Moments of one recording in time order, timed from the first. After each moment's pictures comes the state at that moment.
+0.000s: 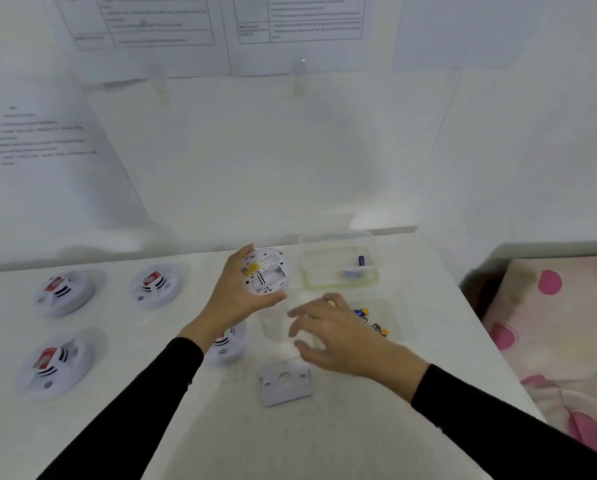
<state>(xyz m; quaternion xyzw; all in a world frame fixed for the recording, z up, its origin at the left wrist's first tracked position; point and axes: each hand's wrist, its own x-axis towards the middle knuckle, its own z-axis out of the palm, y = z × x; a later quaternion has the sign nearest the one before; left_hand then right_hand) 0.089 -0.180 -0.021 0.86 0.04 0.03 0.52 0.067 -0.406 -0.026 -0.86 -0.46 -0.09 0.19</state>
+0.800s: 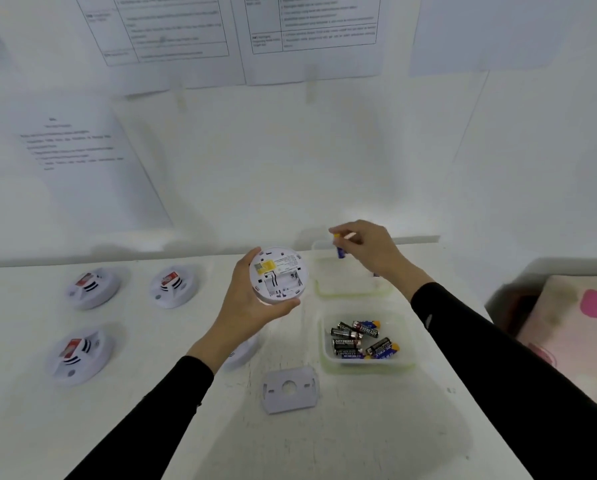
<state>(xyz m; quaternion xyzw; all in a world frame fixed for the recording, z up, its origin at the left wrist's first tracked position) 0.072 -0.201 -0.021 0.82 0.04 0.13 0.55 0.202 -0.425 0.025 -0.84 -0.18 0.02 0.51</state>
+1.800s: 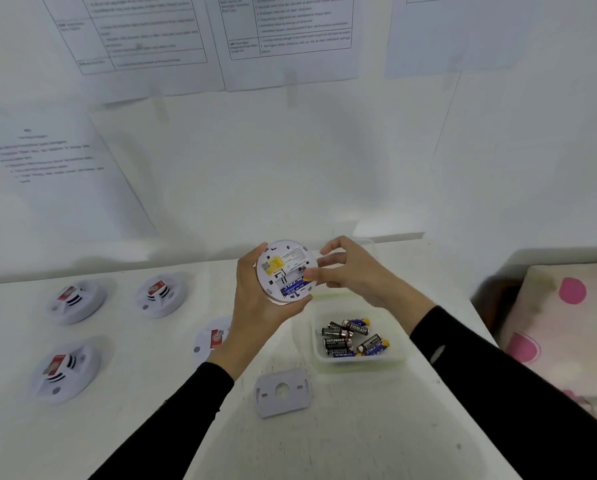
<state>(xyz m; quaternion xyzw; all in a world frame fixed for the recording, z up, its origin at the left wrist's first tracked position) 0.080 -0.242 -0.017 0.83 -0.01 0.25 0.50 0.141 -0.422 0.045 -0.75 -0.09 0.21 0.62</state>
